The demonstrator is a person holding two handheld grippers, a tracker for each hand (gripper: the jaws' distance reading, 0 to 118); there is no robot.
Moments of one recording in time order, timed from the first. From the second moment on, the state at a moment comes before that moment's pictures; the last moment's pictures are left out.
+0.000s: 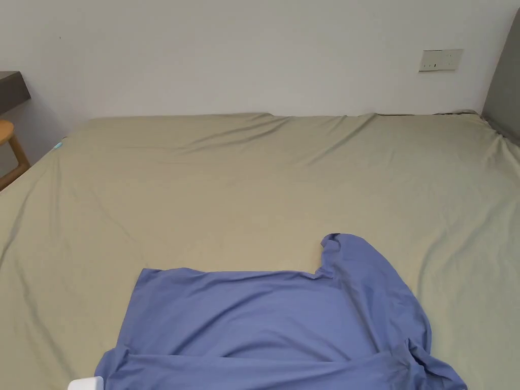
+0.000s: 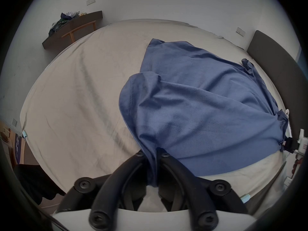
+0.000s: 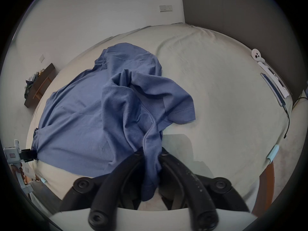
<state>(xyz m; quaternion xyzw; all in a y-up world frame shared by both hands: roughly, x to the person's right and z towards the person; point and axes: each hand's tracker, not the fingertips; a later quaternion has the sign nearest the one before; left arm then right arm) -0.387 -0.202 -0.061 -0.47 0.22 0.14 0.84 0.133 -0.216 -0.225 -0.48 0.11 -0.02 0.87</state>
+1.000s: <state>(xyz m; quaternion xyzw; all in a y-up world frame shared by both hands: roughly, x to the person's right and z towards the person) -0.279 0.027 -0.104 0.01 0.21 -0.02 0.98 0.024 0.047 -0.194 0.00 0.14 0.08 0.99</state>
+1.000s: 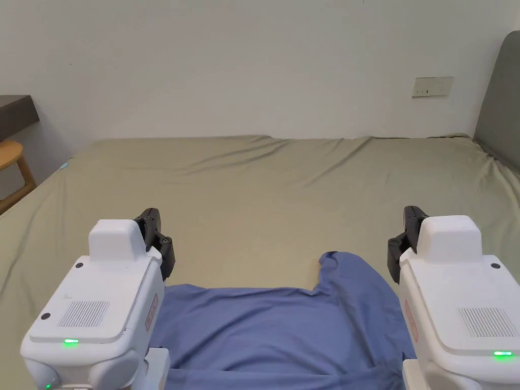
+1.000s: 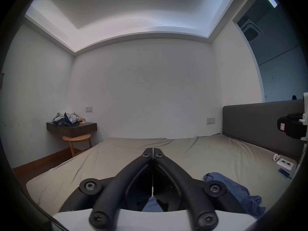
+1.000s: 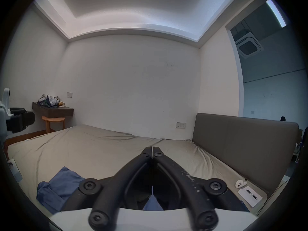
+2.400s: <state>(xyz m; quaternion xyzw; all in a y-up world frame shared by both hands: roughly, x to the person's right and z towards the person) -0.505 -0.207 -0.343 -0.44 0.19 0.11 0.87 0.004 -0.064 -0.426 -0.21 0.13 0.09 0.96</state>
